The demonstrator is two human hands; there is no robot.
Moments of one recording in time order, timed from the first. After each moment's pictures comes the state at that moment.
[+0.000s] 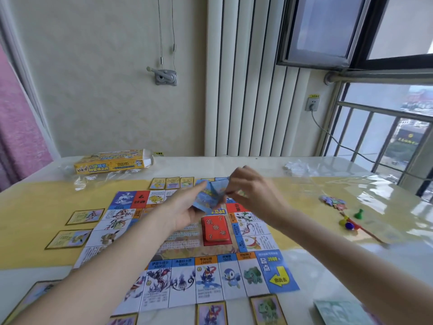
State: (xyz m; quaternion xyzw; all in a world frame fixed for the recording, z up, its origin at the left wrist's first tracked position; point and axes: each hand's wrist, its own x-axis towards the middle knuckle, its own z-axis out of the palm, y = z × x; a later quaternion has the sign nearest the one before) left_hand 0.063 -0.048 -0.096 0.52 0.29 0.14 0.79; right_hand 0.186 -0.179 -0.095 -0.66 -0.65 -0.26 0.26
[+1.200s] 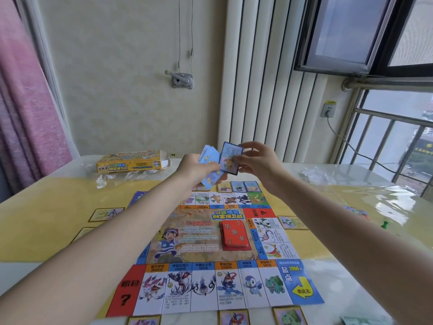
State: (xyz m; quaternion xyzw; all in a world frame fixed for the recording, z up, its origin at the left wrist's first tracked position) left_hand 0.064 -0.013 -0.056 0.70 0.27 0.28 0.60; right_hand 0.174 -0.121 -0.040 -0.66 -0.34 0.17 0.65
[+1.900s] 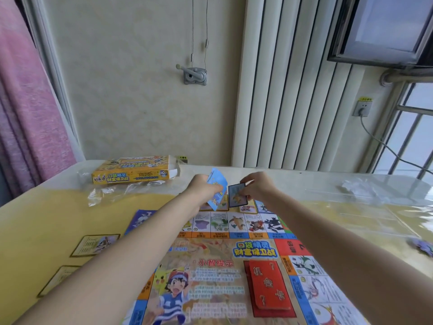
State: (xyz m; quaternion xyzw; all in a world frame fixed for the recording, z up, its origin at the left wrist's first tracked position) left_hand 0.135 0.086 -0.115 0.72 0.34 0.21 0.56; right_hand 0.259 -0.002 -0.115 -0.85 -0.32 0.15 0.39
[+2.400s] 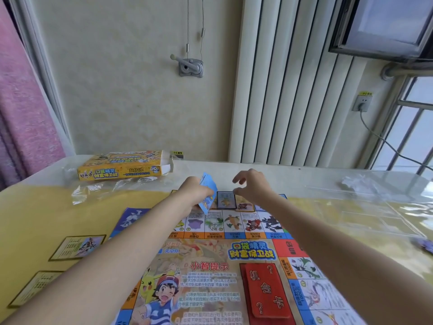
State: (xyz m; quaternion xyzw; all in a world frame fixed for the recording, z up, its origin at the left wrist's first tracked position) left_hand 0.153 0.110 -0.142 0.73 0.38 0.17 0.54; right_hand 0.268 0.002 -0.128 -0.86 -0.45 0.01 0.22
